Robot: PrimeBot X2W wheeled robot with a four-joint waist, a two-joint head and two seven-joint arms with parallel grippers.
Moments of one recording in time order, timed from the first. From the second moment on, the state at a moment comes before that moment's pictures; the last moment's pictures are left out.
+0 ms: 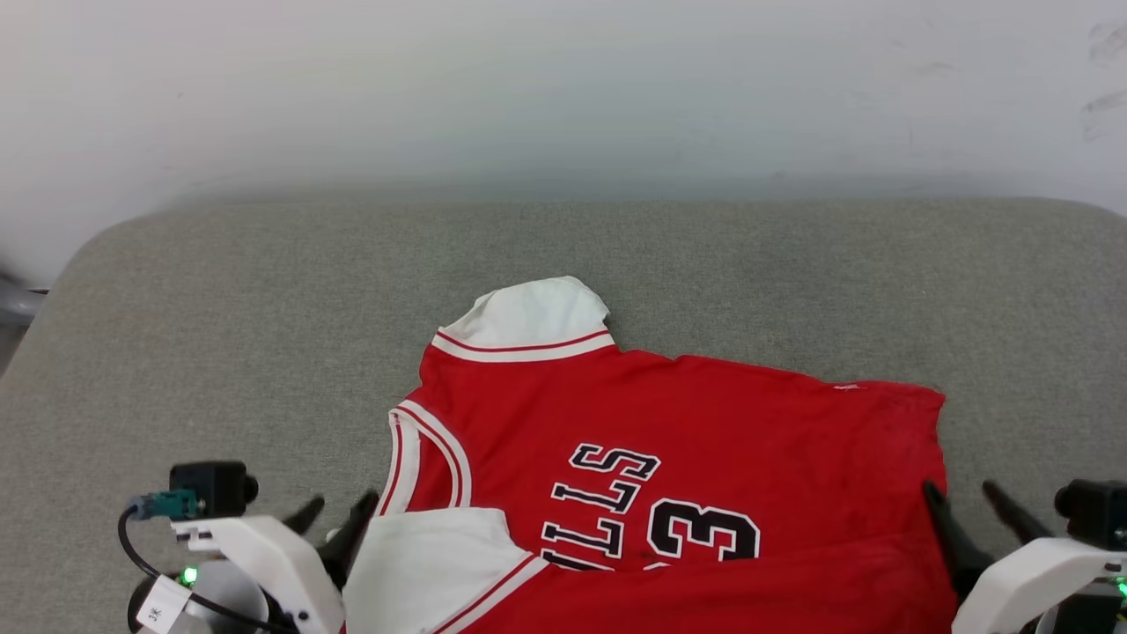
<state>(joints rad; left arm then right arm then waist) -0.10 0.51 -0.38 0.17 -0.92 0.04 0.22 0.07 -0.16 -0.11 0.04 0.34 0.13 0.28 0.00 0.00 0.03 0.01</state>
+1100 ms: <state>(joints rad) -0.88 0.59 -0.51 0.39 -0.88 -0.13 0.53 -0.22 -0.07 -0.06 -0.04 0.22 0.13 -0.01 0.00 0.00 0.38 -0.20</state>
